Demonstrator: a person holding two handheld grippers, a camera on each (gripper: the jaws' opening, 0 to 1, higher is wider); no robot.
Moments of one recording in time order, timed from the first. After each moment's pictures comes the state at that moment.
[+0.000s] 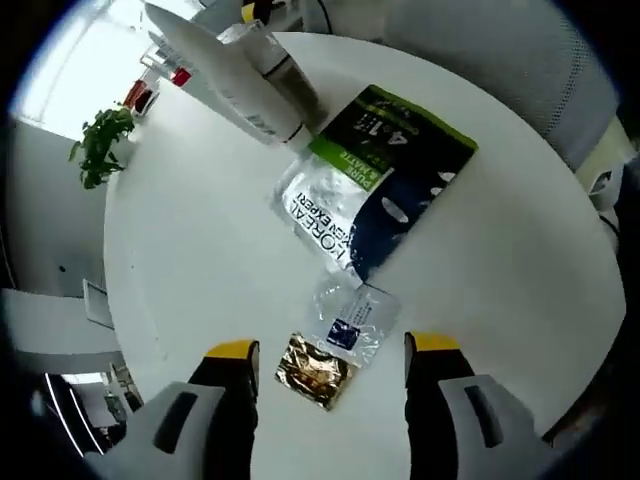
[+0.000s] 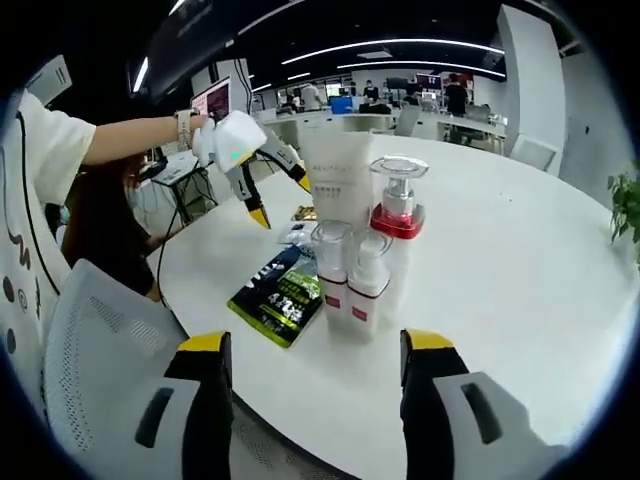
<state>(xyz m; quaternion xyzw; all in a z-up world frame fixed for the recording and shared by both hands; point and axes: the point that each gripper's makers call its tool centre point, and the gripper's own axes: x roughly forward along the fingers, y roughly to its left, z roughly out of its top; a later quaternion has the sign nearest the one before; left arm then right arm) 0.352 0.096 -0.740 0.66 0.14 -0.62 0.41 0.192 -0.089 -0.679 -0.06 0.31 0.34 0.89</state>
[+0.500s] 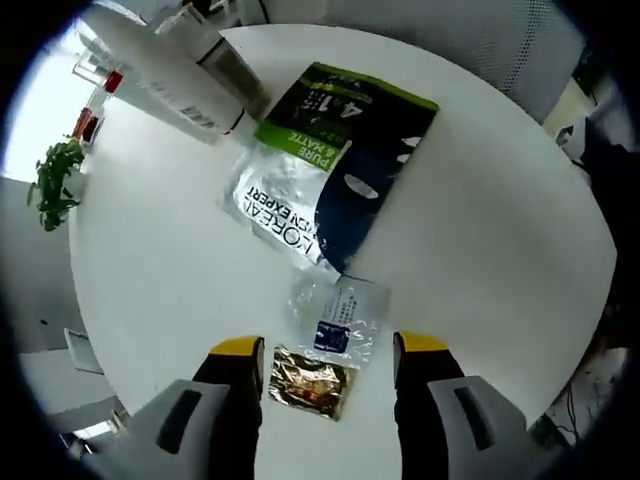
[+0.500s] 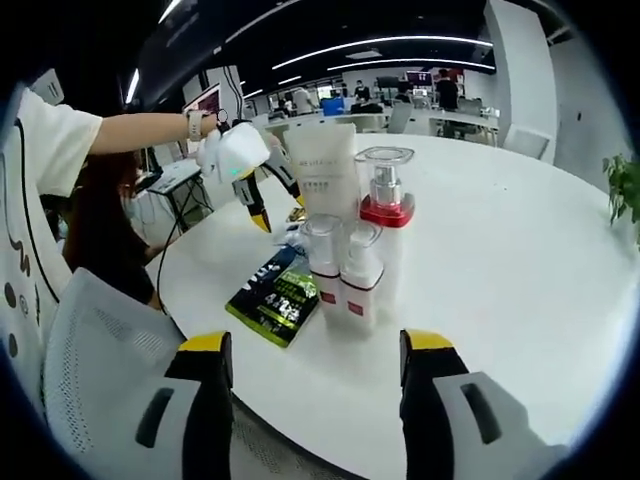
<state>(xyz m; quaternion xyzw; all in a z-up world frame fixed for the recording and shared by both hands) 0.341 0.088 -0.758 0.67 0.13 -0.66 0.31 0.192 -0.090 -0.685 -0.03 0.31 0.33 0.89</state>
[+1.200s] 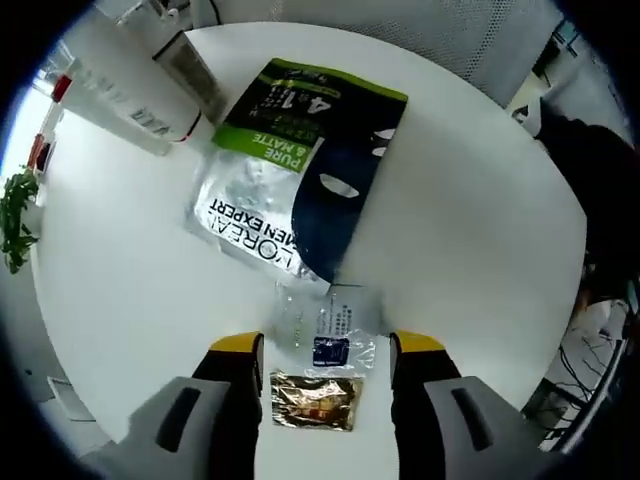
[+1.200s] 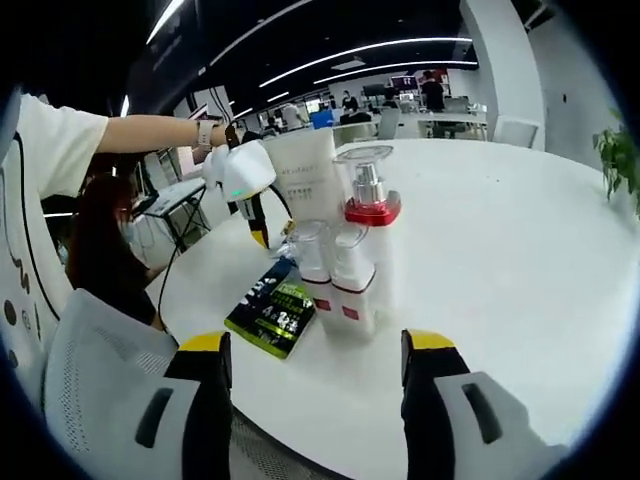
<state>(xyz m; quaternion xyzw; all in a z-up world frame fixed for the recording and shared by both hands) 0.337 0.088 -0.773 0.67 0.16 -0.70 0.20 0.198 -0.094 -0.687 0.01 0.29 0.32 0.90</state>
